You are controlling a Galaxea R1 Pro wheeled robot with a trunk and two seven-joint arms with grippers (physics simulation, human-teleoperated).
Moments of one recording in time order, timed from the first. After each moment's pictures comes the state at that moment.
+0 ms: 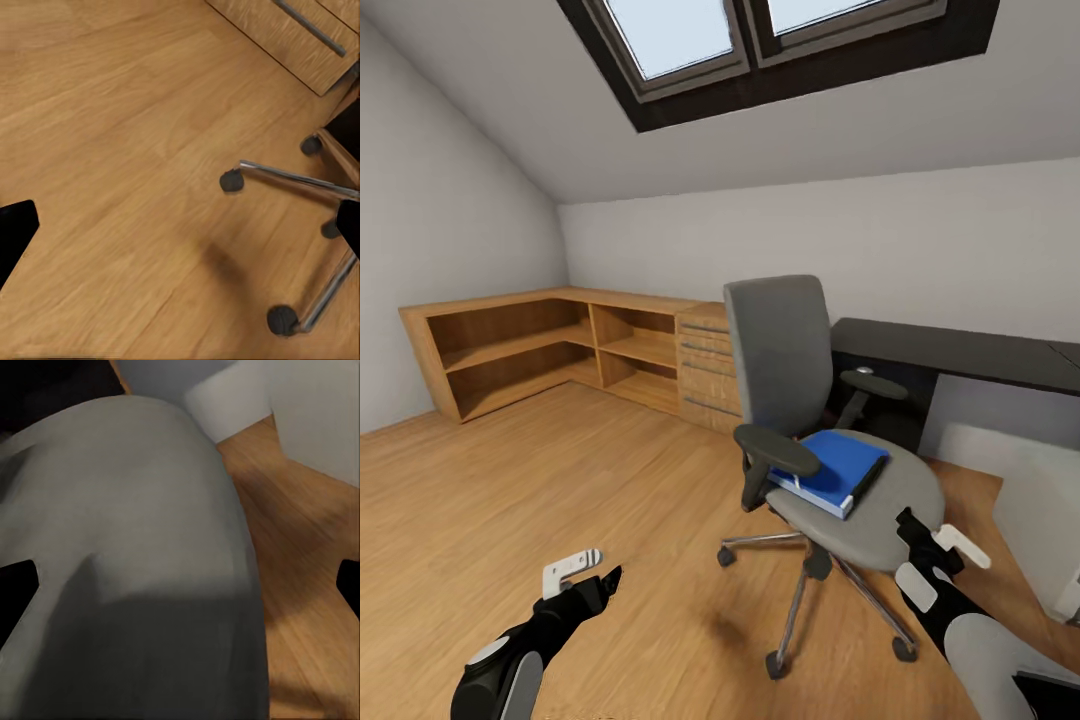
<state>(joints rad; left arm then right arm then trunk) -0.06 -0.11 0.13 -1.57 0.26 0.60 0.04 -0.74 -0.14 -0.17 -0.25 -0.57 -0.45 -0.20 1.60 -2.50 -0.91</state>
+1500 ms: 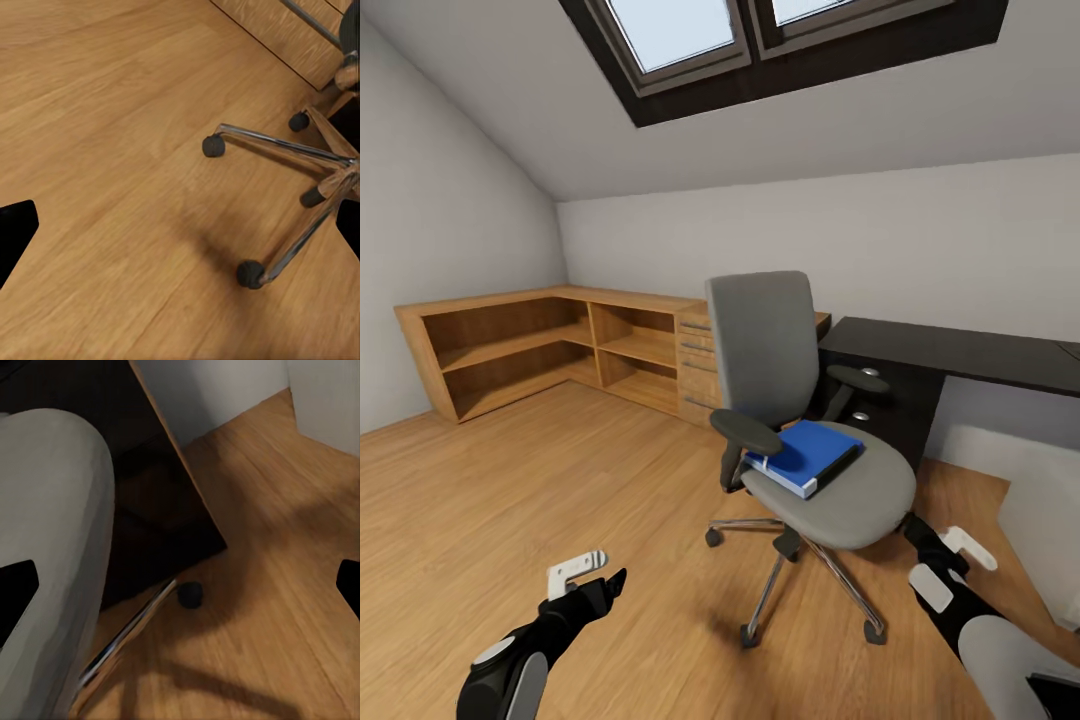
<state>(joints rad) -0.06 -0.11 0.11 -1.56 0.26 0.60 0.04 -0.74 -0.18 -0.17 -0.25 -0.63 -0.37 -0.13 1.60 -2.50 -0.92</state>
